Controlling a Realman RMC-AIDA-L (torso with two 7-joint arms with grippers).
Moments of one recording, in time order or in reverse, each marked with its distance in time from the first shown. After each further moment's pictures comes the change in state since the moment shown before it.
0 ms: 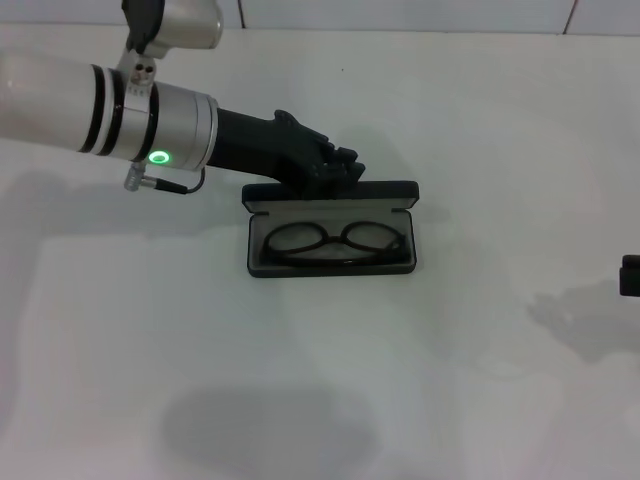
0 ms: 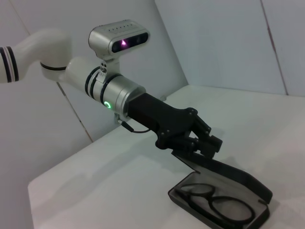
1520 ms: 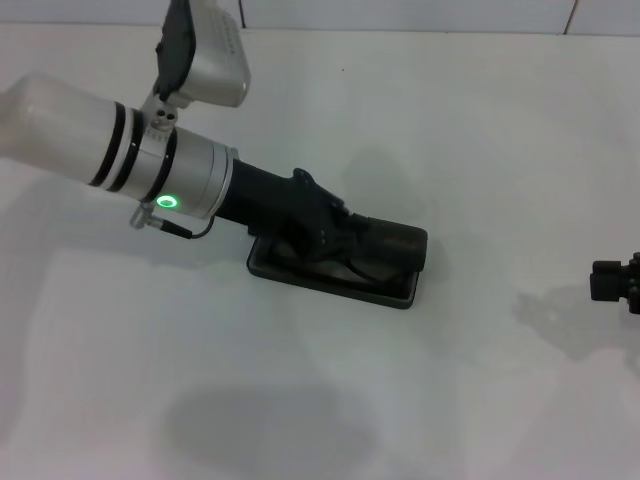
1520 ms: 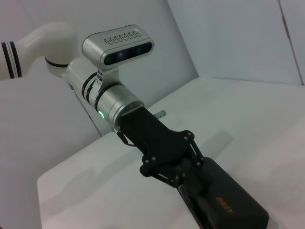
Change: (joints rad) left arm 0.001 -0.017 0.056 -0.005 0.062 0.097 0.012; right arm 0.060 0.004 -0.012 0.102 -0.041 0.022 -0.043
